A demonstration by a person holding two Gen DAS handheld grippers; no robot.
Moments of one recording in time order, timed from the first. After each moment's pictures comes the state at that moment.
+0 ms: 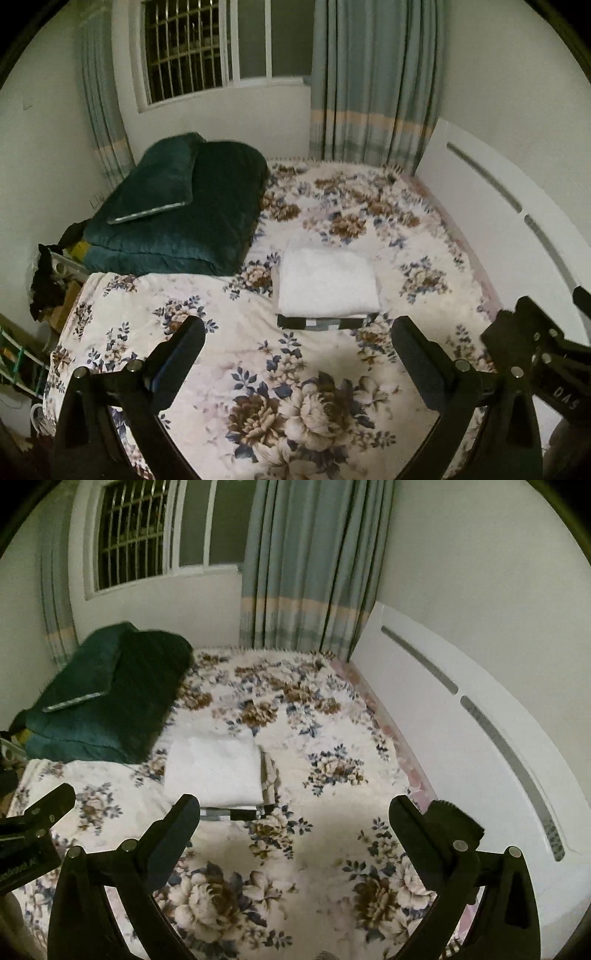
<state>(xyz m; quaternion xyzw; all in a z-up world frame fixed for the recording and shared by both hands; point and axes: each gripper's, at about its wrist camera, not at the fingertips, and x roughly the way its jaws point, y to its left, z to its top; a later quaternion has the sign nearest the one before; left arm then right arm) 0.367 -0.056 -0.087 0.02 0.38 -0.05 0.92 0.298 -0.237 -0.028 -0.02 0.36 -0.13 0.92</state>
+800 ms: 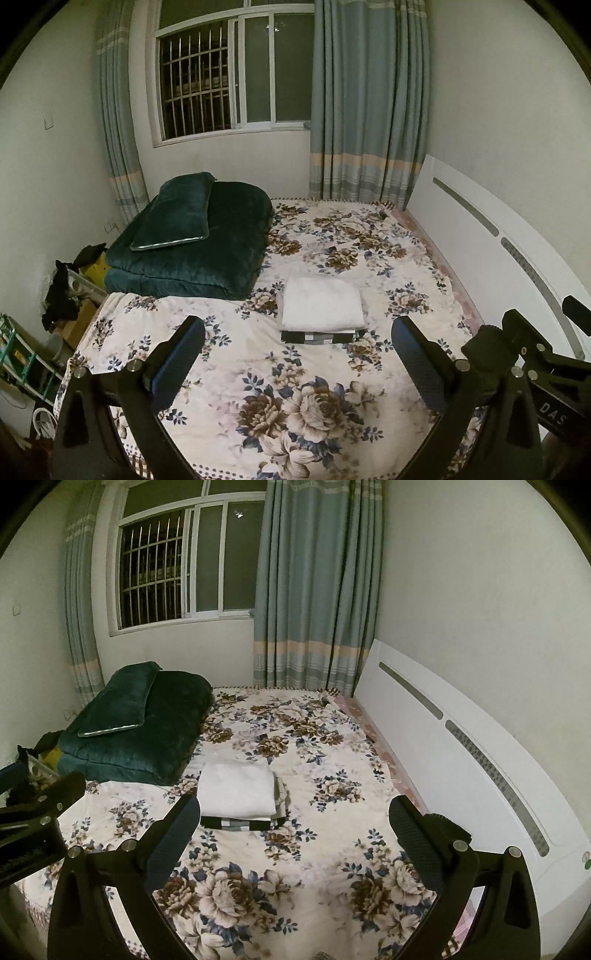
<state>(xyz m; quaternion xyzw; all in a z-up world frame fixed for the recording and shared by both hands) 0.262 -0.052 -0.017 0.02 0.31 -0.04 0.95 0.150 -0.219 0.077 0.00 0.30 -0.11 0.95</state>
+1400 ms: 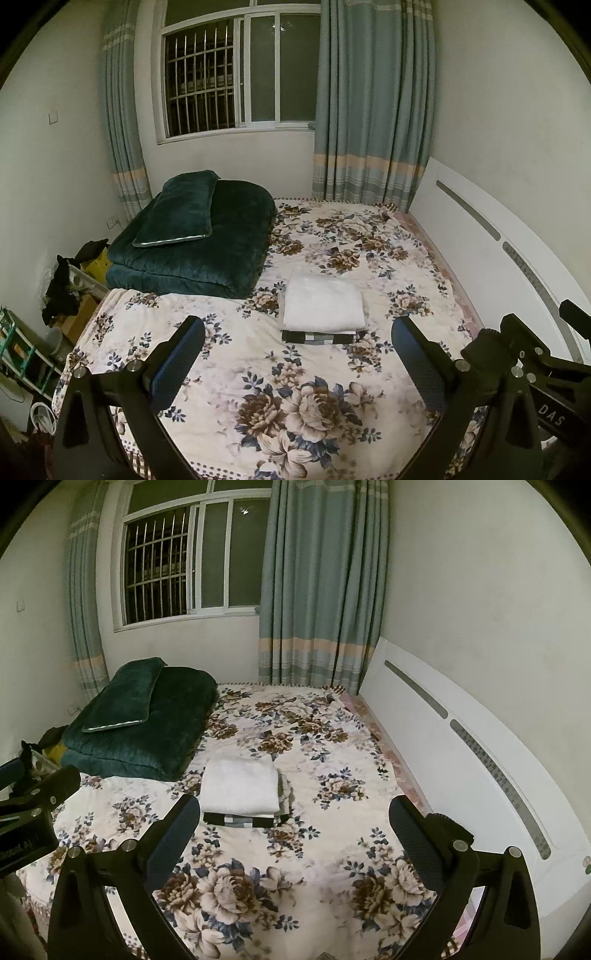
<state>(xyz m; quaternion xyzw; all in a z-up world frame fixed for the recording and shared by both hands) 0.258 -0.051 -0.014 0.01 0.31 -0.04 0.95 0.150 -0.221 0.076 0.00 0.31 -0.09 0.95</state>
